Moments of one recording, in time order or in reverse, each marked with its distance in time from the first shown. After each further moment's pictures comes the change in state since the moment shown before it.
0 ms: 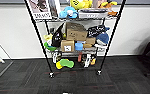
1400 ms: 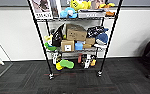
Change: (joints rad) left arm -0.002 0.145 -0.173 0.022 -0.002 0.011; right arm 0.063 -0.003 0.038 0.207 0.035 0.005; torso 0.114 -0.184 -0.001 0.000
